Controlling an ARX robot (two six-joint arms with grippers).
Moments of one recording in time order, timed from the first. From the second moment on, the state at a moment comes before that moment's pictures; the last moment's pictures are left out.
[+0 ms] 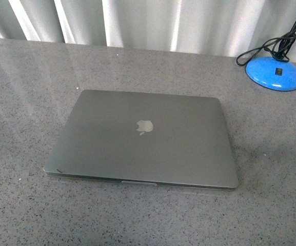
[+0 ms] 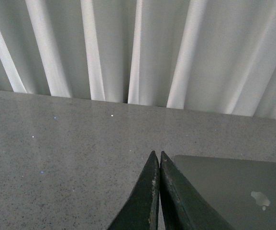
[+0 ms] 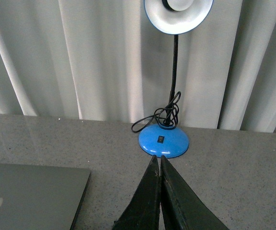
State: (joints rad) left arm 0.00 0.50 0.04 0.45 0.00 -0.01; right arm 0.00 0.47 0.04 0.42 0.00 -0.01
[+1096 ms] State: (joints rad) left arm 0.00 0.00 0.02 0.00 0.00 -0.01; right arm 0.00 0.01 0.02 0.00 0.00 0.00
